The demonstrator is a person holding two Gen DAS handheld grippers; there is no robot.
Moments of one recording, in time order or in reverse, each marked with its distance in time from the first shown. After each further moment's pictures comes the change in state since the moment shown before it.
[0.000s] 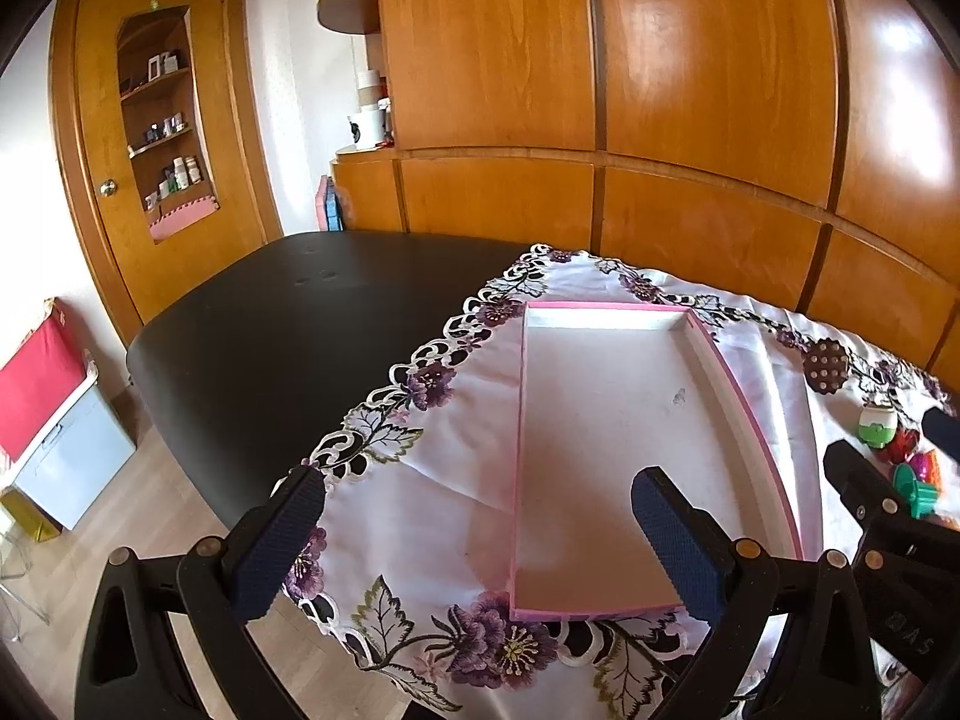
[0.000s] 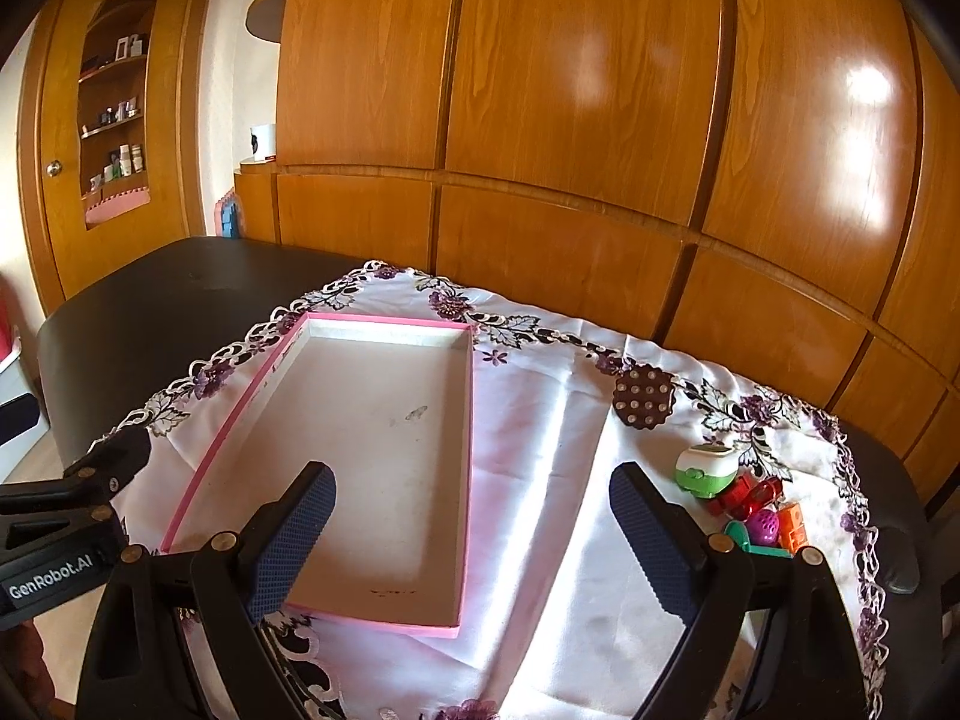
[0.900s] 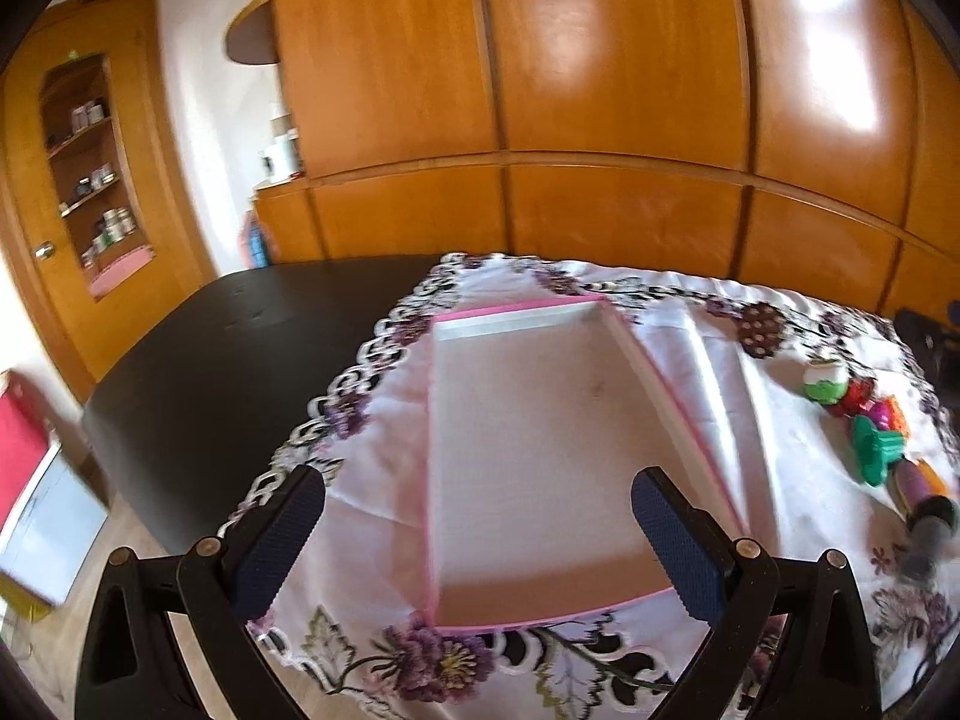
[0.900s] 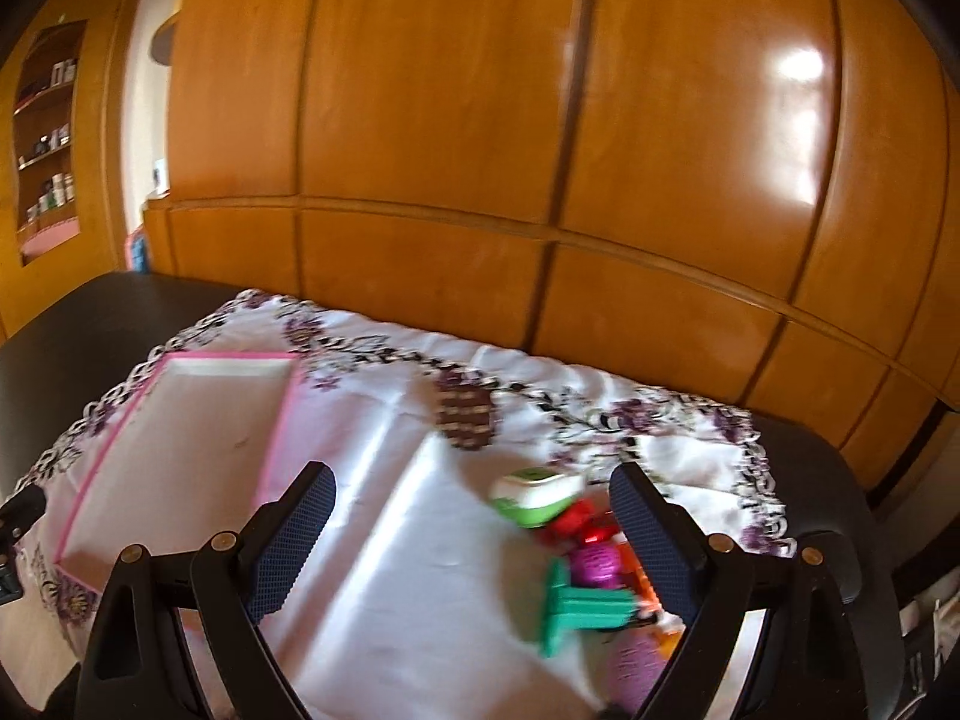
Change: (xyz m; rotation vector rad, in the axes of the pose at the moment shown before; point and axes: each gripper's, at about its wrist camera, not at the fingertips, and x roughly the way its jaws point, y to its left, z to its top) left arm -0.005 -0.043 0.006 0.160 -0.021 -0.147; right arm -0.006 -0.145 0.013 0.096 -0.007 -0.175
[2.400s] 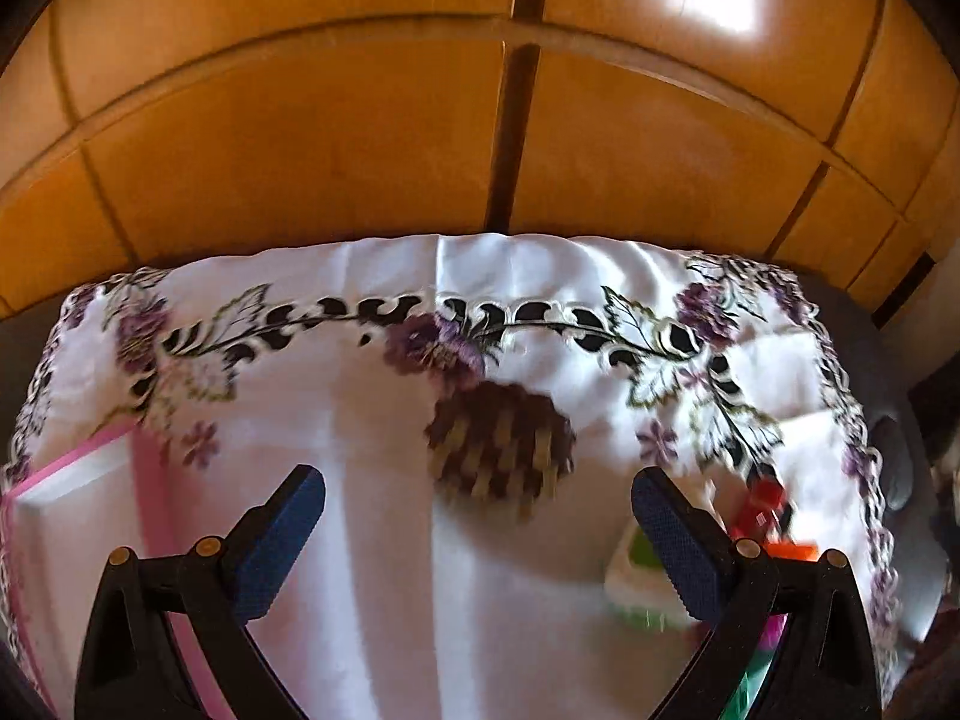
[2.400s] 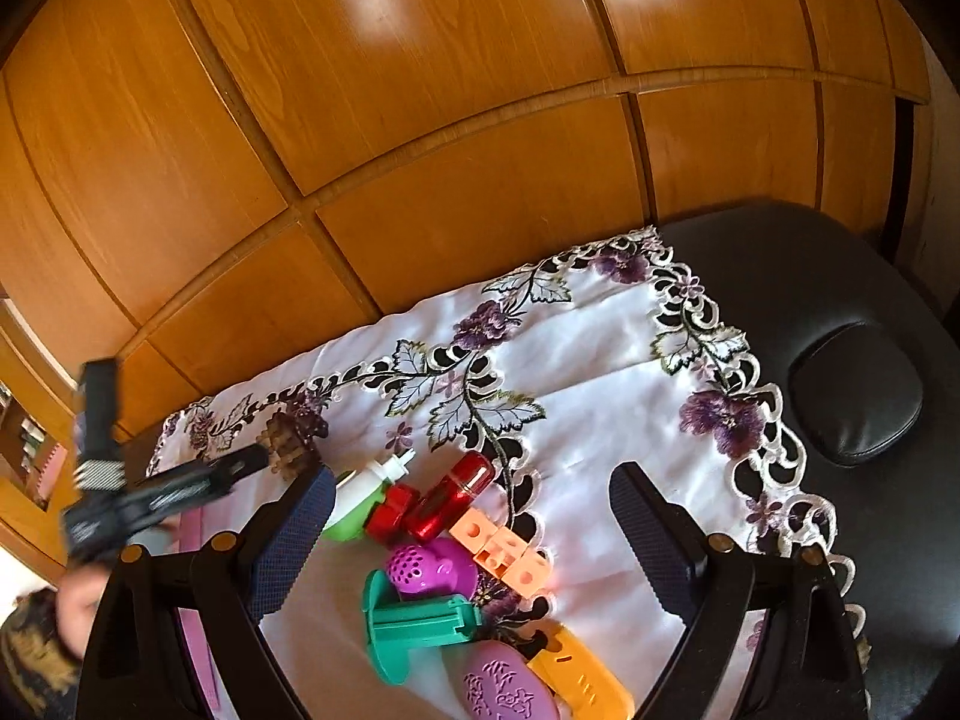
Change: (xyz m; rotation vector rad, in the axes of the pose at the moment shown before) left arm 0.215 -0.264 0.128 0.169 0.319 -0.386; right arm 0.063 -0.185 -0.038 0.583 0.176 0.100
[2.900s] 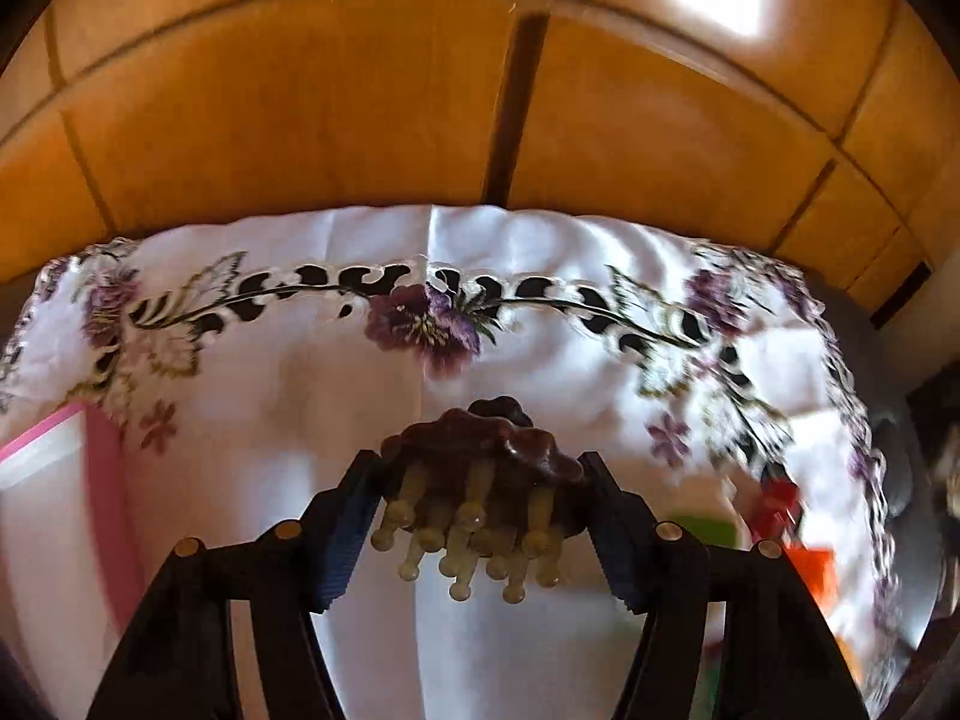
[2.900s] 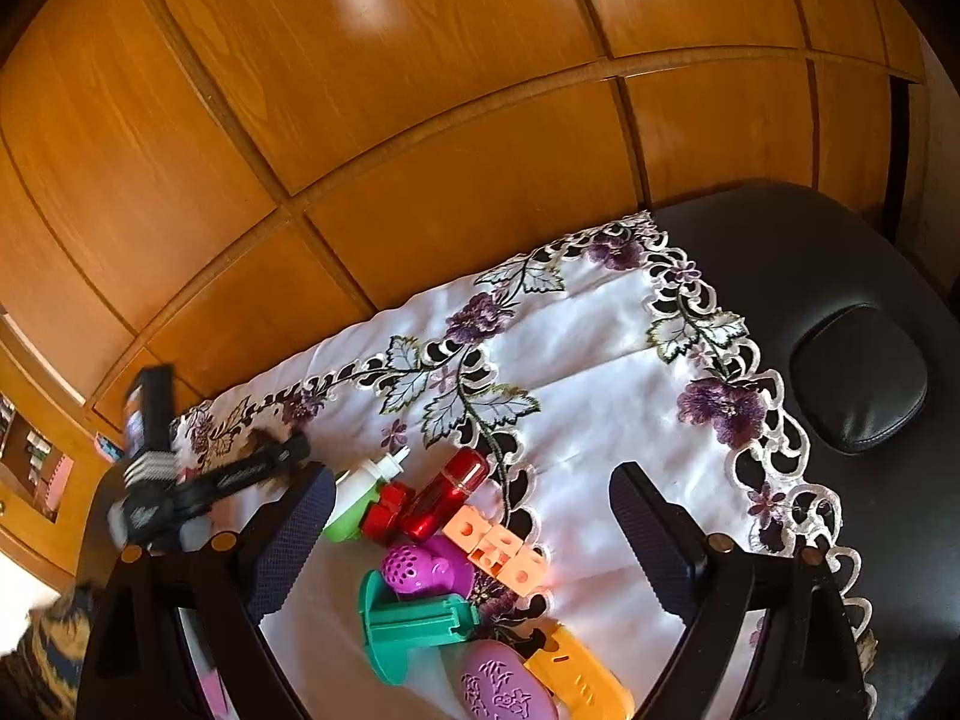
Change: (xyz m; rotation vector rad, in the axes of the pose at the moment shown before) left arm 0.005 0.003 -0.022 -0.015 -0.019 -0.034; right arm 0.002 -0.012 0.002 0.044 0.009 -0.001
